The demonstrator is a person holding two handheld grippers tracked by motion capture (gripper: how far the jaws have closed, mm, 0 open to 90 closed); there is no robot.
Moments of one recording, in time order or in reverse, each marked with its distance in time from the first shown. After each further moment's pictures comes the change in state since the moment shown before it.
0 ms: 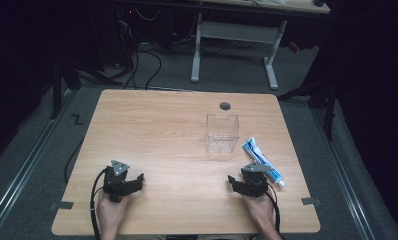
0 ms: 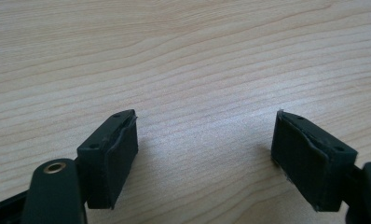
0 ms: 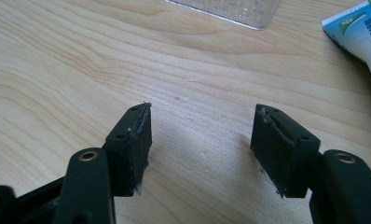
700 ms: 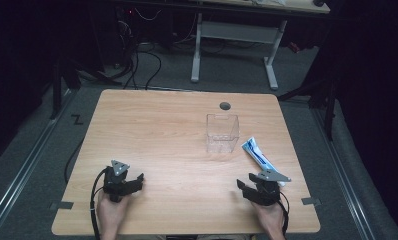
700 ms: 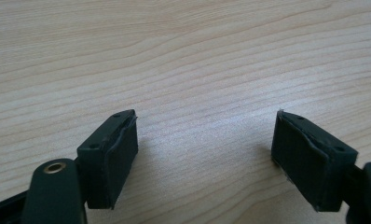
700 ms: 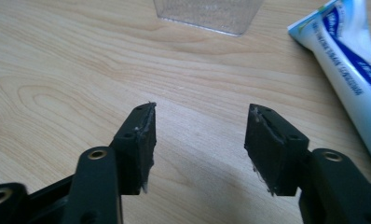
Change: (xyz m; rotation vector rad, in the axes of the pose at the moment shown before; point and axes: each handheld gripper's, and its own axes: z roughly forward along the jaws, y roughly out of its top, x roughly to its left) left arm 0.000 0.000 0.000 0.000 0.001 0.001; right arm -0.007 -0.019 -0.040 -0.094 0.013 0.062
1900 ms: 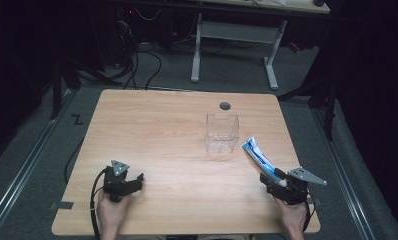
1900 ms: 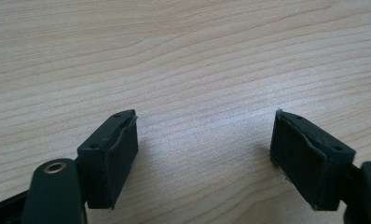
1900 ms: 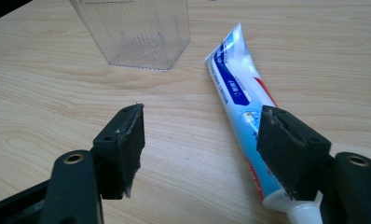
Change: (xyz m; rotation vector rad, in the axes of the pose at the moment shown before) left arm 0.000 0.000 0.000 0.000 -0.002 -0.001; right arm -0.058 -0.004 -0.040 -0.130 -0.035 0.131
